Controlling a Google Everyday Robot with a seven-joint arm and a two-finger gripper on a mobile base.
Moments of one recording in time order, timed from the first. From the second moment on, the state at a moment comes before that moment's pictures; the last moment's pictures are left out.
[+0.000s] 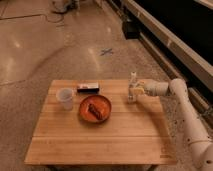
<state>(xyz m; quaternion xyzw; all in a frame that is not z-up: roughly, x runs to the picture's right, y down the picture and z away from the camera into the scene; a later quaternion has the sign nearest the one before) 0.196 -0.013 0.904 0.41 -0.16 -0.78 0.45</state>
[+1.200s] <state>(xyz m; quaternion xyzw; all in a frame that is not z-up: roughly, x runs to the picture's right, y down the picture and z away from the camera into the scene) 0.189 0.012 0.883 0.47 -0.08 -0.76 0.45</state>
